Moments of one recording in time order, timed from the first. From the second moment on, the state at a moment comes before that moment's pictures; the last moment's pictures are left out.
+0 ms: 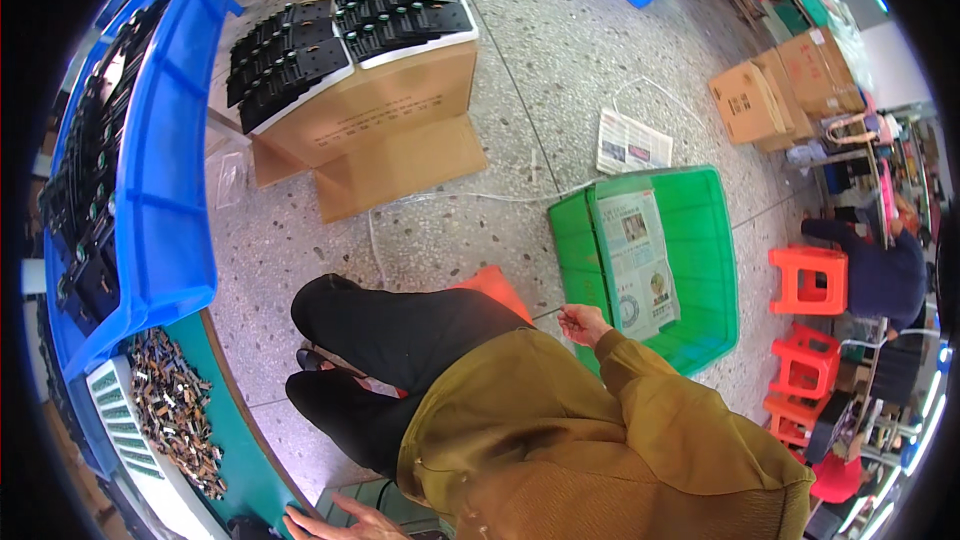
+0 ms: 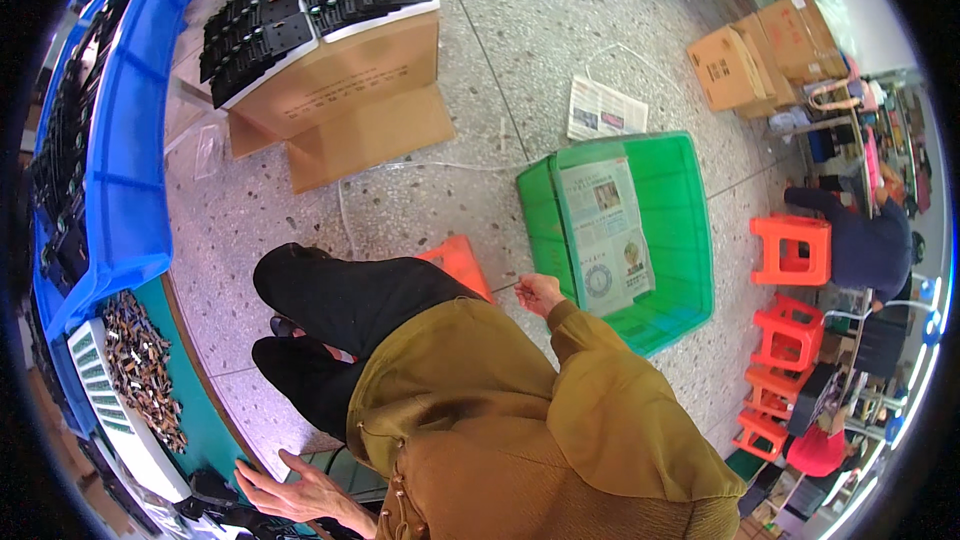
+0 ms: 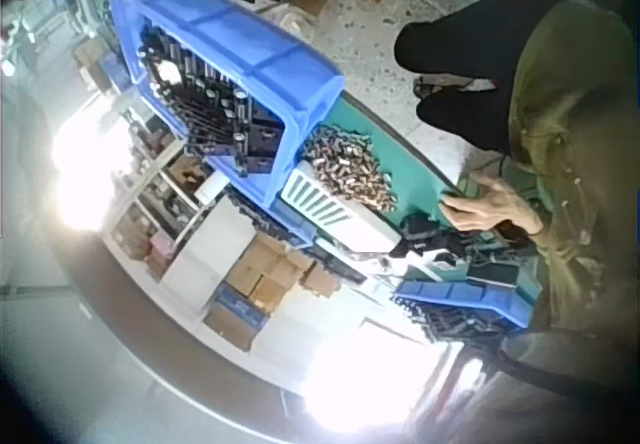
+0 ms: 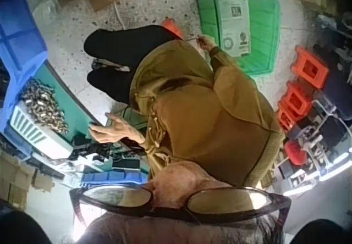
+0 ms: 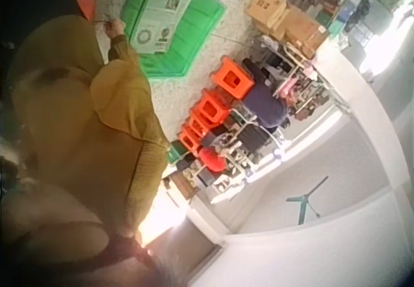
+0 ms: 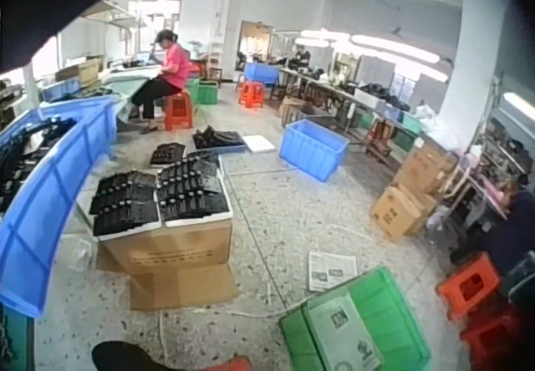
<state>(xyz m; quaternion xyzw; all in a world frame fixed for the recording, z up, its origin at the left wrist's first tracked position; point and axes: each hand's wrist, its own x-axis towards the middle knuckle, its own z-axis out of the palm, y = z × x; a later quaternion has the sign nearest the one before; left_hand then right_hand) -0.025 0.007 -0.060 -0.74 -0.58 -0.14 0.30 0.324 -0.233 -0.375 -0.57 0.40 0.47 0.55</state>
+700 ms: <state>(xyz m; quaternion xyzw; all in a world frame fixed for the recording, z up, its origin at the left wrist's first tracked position) -0.002 0.006 -0.051 -0.71 -0.66 -0.15 0.18 0.353 -0.063 -0.302 -0.66 0.04 0.55 0.51</state>
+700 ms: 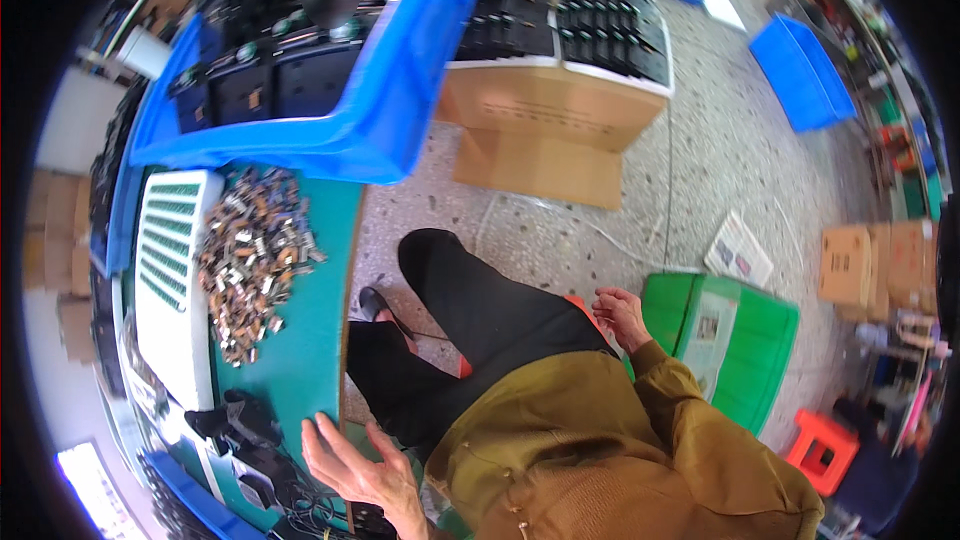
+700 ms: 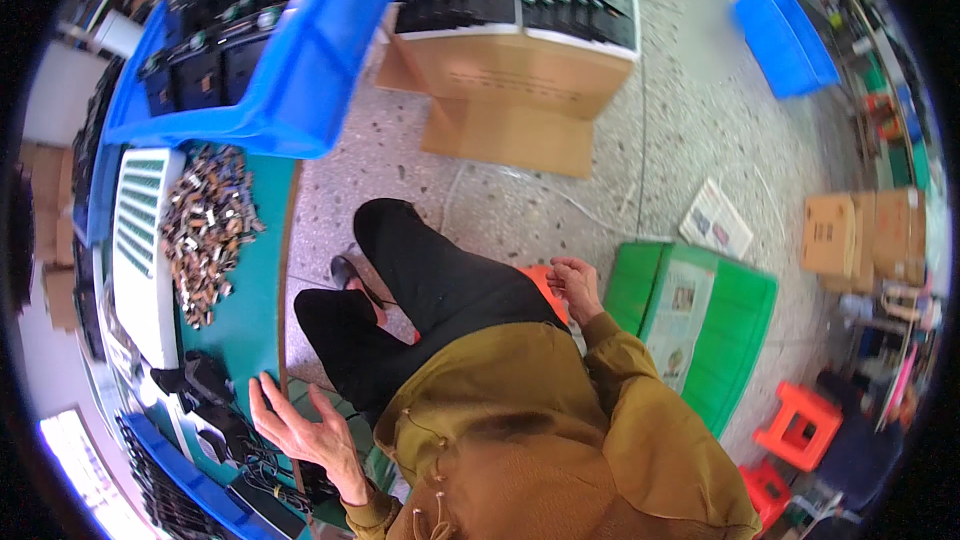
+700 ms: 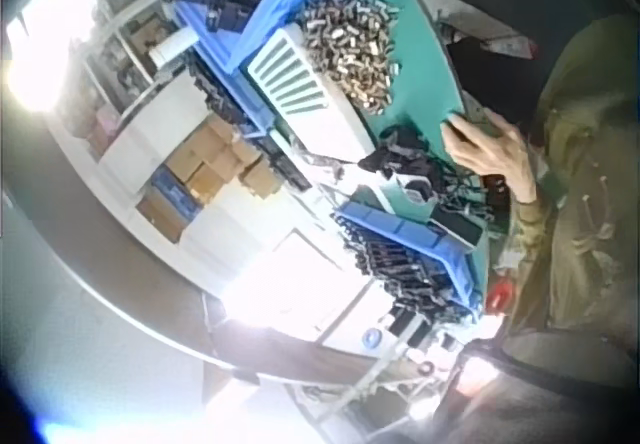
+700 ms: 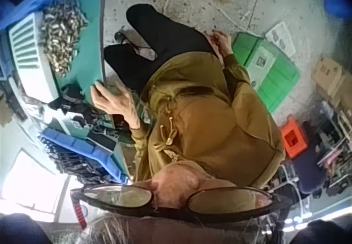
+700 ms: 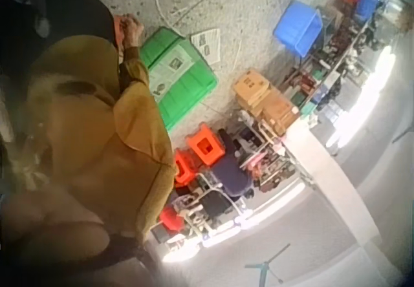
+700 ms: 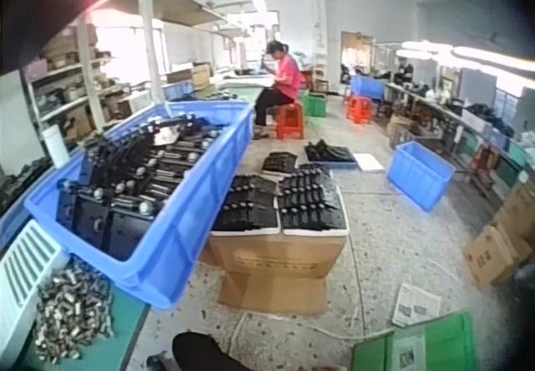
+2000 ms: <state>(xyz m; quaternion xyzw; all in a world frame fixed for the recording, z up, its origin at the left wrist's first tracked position) 0.081 -0.320 -0.357 0.25 -0.90 -0.30 -0.21 0.253 0.221 -0.258 -0.54 -0.62 0.55 0.15</state>
